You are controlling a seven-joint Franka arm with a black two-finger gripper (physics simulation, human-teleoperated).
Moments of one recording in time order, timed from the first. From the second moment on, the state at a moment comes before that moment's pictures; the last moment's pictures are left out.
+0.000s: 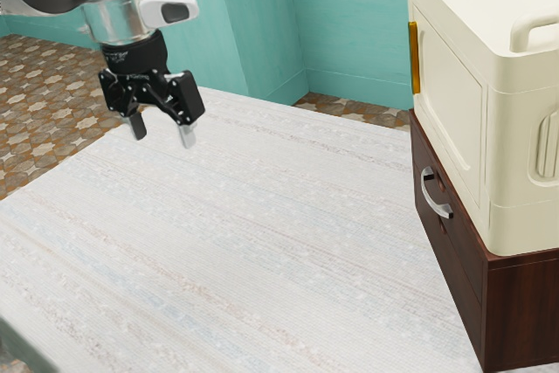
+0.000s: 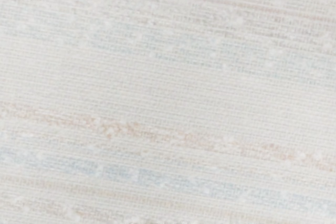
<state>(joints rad) -0.06 0.05 0.19 -1.27 -0.01 1.27 -0.04</state>
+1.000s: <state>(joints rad) -0.02 -0.38 0.06 -1.83 -0.04 1.39 -0.23</state>
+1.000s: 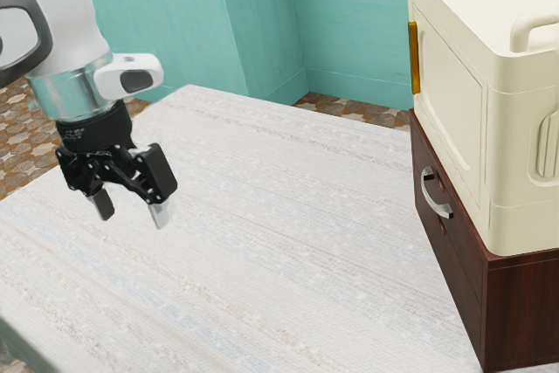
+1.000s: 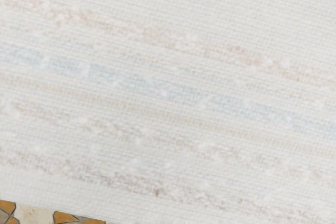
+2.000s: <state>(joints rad) -0.04 -0.15 -0.12 -1.94 -0.45 2.24 -0.87</state>
